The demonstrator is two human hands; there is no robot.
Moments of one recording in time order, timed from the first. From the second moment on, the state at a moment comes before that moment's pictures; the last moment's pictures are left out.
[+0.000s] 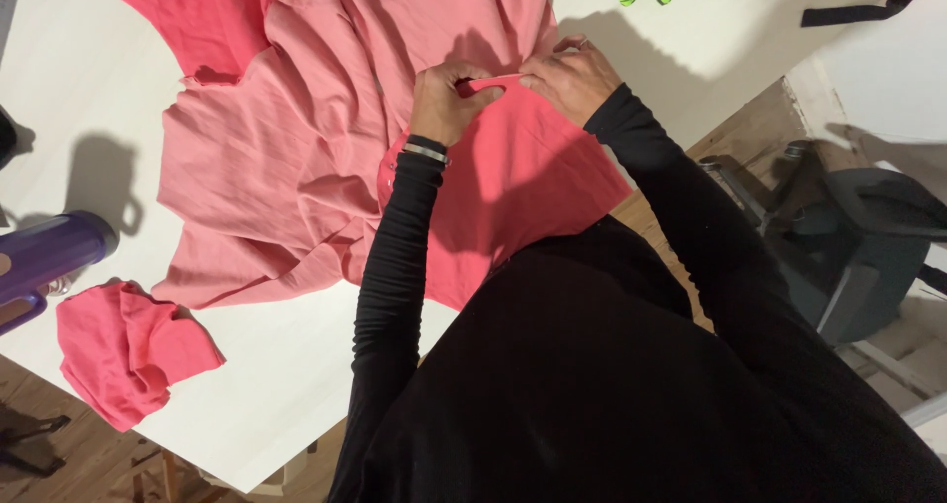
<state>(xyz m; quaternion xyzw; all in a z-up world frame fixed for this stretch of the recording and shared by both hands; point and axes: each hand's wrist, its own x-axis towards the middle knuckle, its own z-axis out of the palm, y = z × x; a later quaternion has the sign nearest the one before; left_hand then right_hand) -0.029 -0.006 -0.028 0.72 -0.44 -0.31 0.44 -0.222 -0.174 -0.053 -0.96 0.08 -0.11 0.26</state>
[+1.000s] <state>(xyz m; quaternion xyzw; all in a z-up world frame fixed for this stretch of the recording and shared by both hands) -0.037 -0.005 -0.044 0.76 -0.37 -0.29 0.45 -0.218 -0.176 -0.079 -0.94 0.10 -0.09 0.30</state>
